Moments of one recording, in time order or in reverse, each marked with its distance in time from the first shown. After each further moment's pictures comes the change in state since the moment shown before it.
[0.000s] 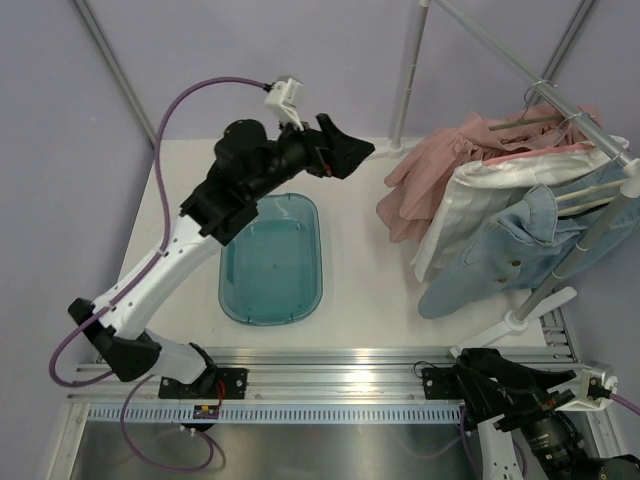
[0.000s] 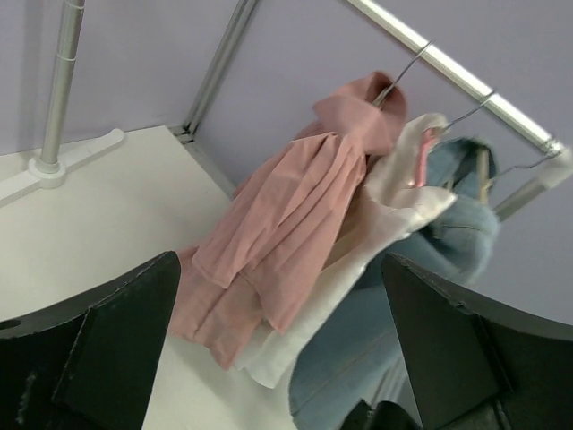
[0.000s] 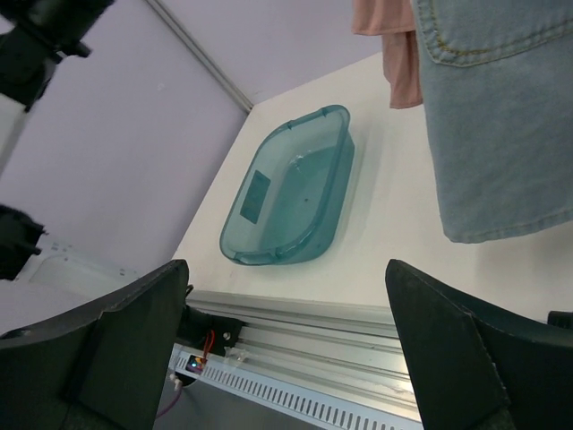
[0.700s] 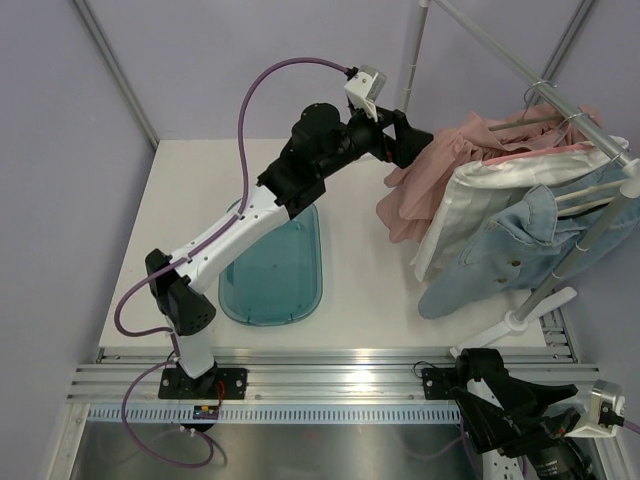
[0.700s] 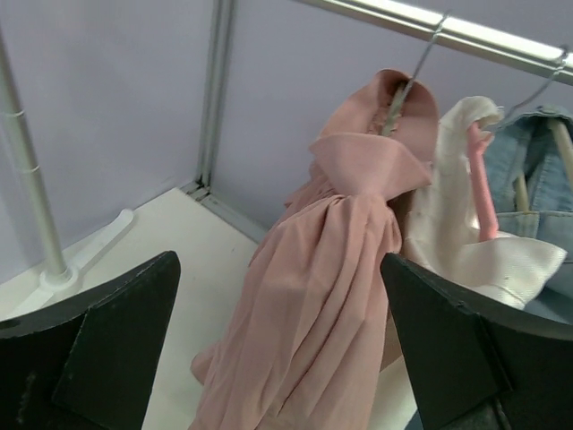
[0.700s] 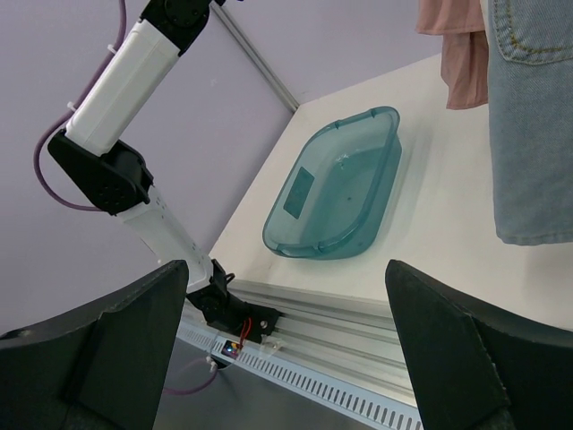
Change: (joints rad) left arm -0.121 0.435 0.335 0.144 -0.045 0.296; right arm 0.000 0.011 0.113 -0.008 -0.096 0.061
